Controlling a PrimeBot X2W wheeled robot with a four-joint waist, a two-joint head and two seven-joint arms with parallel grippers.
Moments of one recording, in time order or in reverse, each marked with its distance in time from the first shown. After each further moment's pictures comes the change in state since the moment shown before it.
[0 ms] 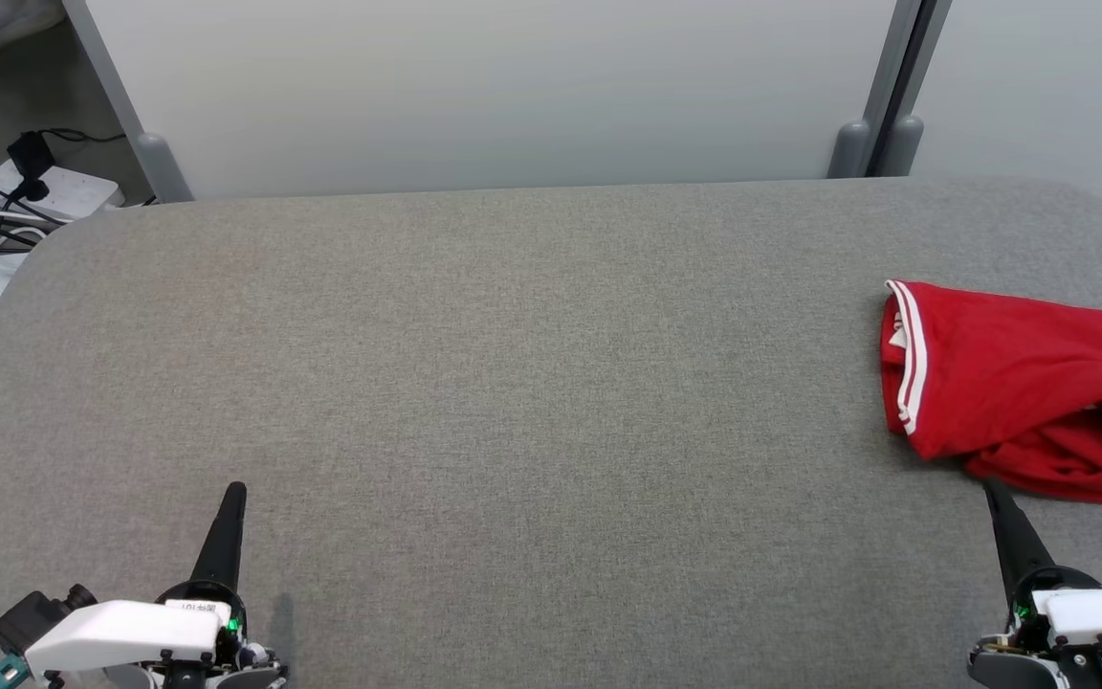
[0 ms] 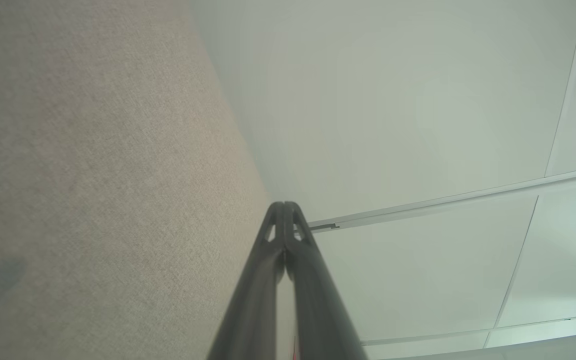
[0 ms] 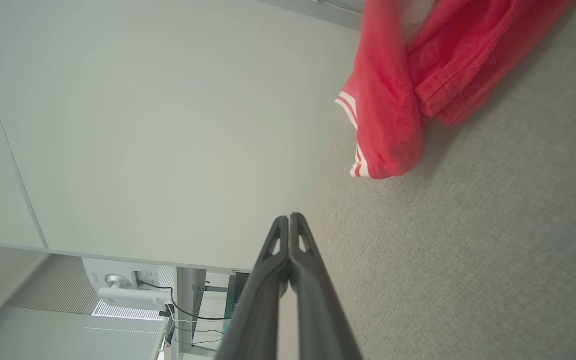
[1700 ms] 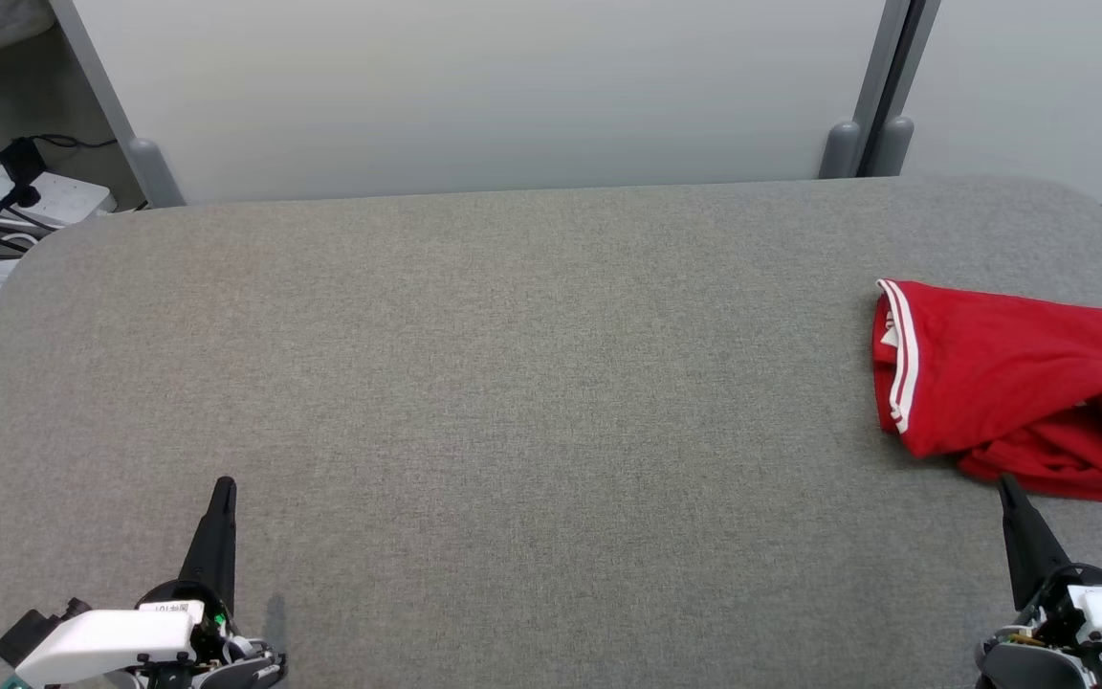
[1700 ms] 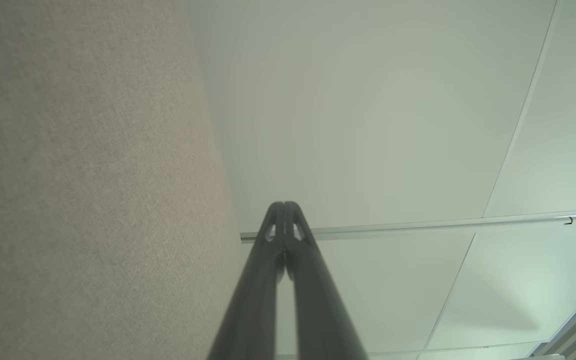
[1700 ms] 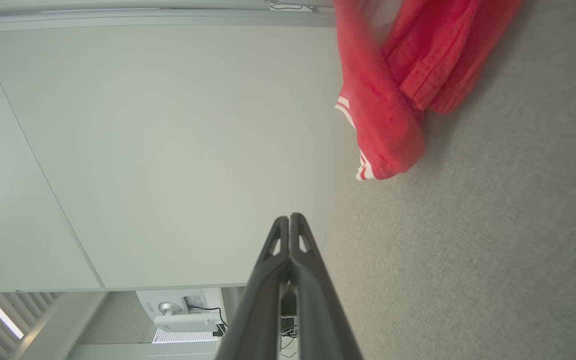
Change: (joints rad) left arm -0.013 -0.052 0.072 0.027 -0.156 -0.057 0.049; right arm -0.015 0.011 -0.047 0.022 0.198 0.000 0.048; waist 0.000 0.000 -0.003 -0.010
